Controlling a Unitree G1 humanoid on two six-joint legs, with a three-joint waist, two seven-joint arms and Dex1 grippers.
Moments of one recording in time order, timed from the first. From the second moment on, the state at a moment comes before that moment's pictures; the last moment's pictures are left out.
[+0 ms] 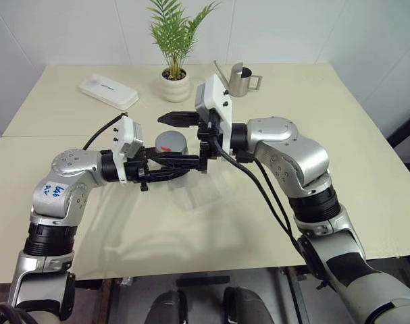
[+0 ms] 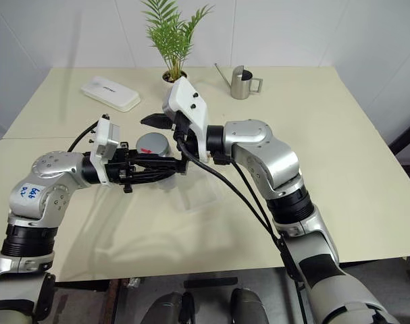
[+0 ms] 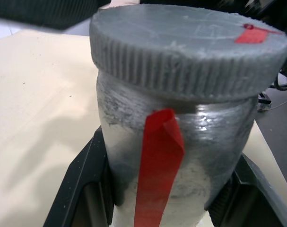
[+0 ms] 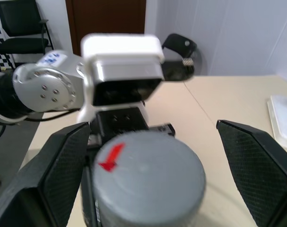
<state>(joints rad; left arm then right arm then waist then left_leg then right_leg) -0.60 0.65 0.06 -0.08 -0.53 0.49 -1.09 -1.01 -0.25 0.23 -0.03 0.44 0.63 0.92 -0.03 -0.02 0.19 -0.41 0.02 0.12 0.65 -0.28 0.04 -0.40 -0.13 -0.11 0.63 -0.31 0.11</state>
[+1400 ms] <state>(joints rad) -0.60 0.64 0.06 -0.07 -0.55 0.49 -1.08 -1.01 -0.38 0.10 -0.04 0.58 0.66 1.06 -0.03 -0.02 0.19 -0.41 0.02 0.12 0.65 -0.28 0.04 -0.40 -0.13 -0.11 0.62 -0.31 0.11</state>
